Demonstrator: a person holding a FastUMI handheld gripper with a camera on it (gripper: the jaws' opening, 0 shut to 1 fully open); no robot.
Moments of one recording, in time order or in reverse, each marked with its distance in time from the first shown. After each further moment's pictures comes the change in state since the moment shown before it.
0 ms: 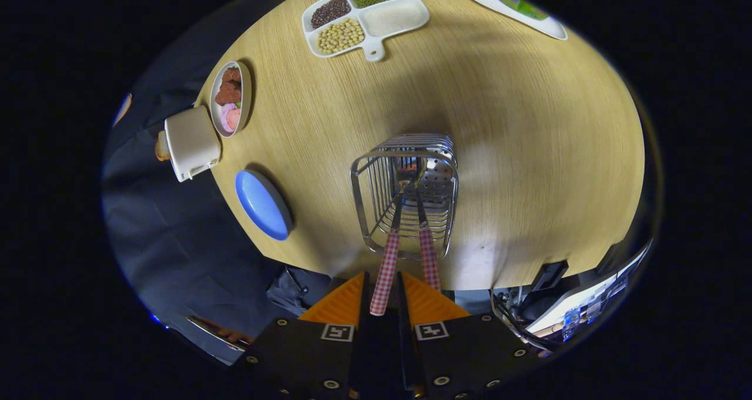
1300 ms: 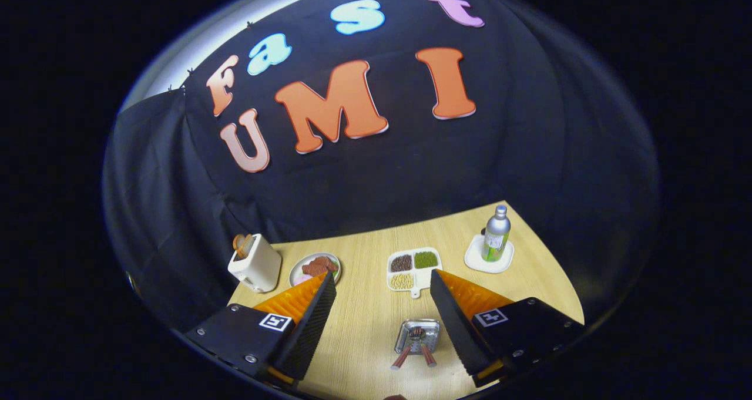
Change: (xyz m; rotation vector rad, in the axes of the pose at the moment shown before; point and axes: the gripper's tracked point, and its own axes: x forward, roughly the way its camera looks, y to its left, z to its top) arm -0.210 0.090 -0.019 -0.377 -1.537 -0.017
